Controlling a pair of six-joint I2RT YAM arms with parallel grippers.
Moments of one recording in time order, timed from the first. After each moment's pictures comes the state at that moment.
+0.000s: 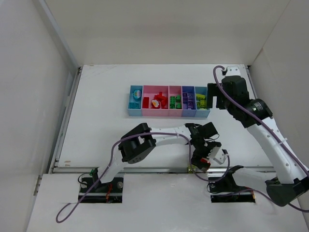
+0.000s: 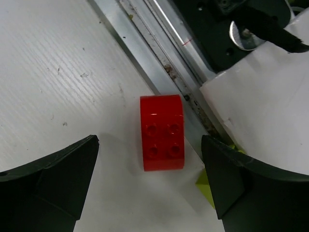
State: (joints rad) left arm -1.23 2.24 1.74 -0.62 0.63 0.83; right arm 0.44 1.14 1.38 -0.89 0.43 0.21
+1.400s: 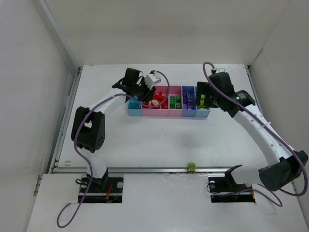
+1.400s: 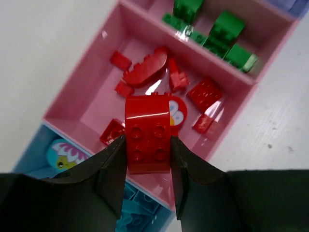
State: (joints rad) left arm -0.40 1.77 1.40 -0.33 0.44 0.46; right arm 0.41 1.29 1.41 -0.81 0.28 0.39
